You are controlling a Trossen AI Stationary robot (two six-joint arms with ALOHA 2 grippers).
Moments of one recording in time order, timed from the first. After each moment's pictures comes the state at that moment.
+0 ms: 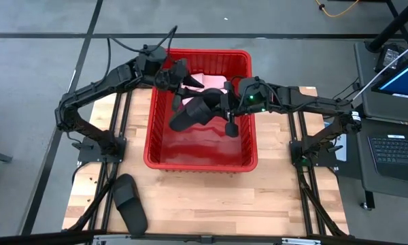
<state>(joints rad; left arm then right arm) 0.43 1.41 1.59 -0.50 0.45 0.14 -0.11 1.50 1.58 -0.54 -0.07 -0.19</state>
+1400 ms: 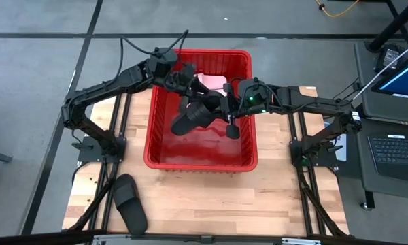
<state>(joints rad) 0.41 1.49 1.59 -0.42 0.53 0.02 -0.11 1.50 1.58 -0.55 -0.08 -0.22</state>
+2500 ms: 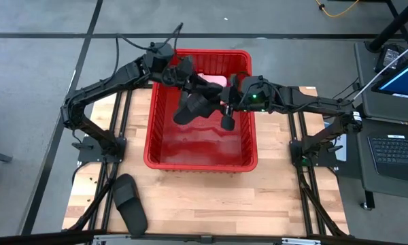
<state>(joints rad) 0.46 1.48 1.63 -0.43 0.46 0.15 -0.11 1.49 1.58 -0.48 0.15 -0.17</state>
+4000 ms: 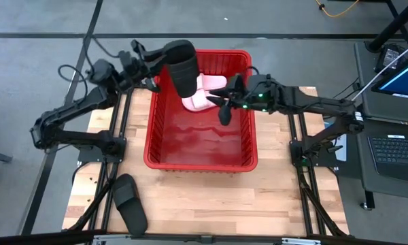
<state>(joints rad) 0.56 1.02 1.02 0.52 0.12 0.01 -0.09 1.48 1.58 -0.37 0.21 0.19</state>
